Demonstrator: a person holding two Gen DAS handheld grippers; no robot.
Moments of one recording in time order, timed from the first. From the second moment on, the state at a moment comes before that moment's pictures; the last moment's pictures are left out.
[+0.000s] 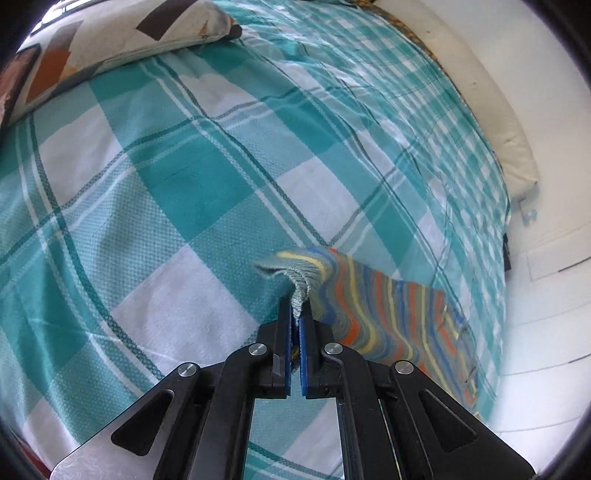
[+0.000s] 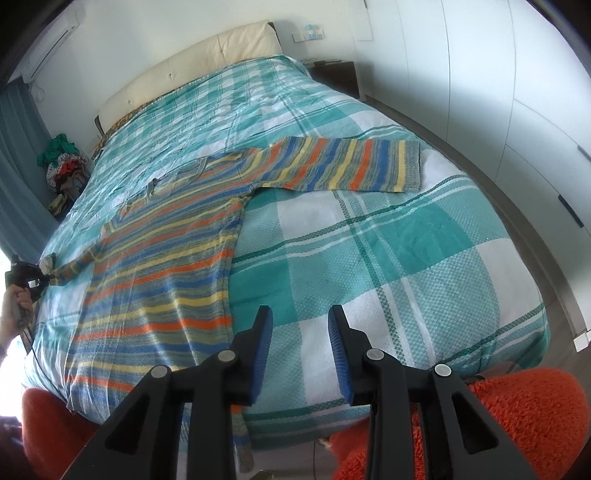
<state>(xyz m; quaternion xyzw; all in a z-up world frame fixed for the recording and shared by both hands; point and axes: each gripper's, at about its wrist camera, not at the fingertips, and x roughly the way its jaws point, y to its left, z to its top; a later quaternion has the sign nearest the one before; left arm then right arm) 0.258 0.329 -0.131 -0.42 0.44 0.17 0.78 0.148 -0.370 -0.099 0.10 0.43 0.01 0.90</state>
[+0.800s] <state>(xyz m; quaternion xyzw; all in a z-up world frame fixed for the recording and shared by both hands) 0.313 0.356 -0.177 -0.35 0.47 0.17 0.79 0.156 -0.352 -0.108 0.06 0.46 0.00 0.88</state>
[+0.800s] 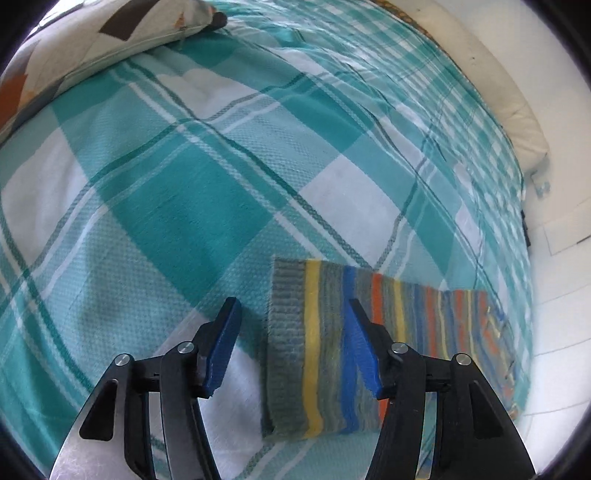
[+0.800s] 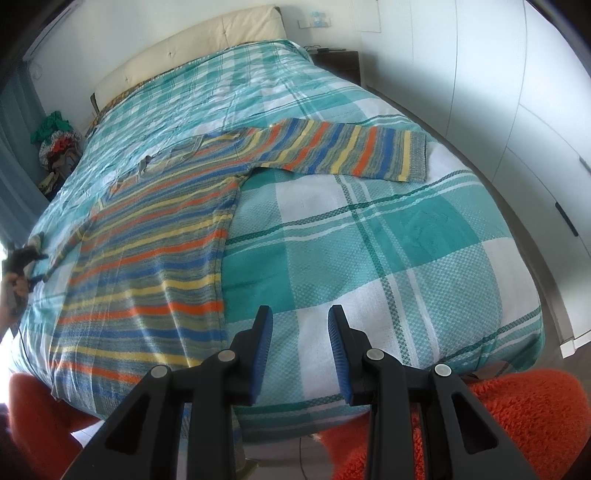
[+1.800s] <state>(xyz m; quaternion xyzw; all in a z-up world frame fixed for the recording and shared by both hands) 0.271 0.320 -0.178 -0.25 0.52 0.17 0.80 0.151 -0.346 -0.103 0.05 0.45 0.00 0.89</state>
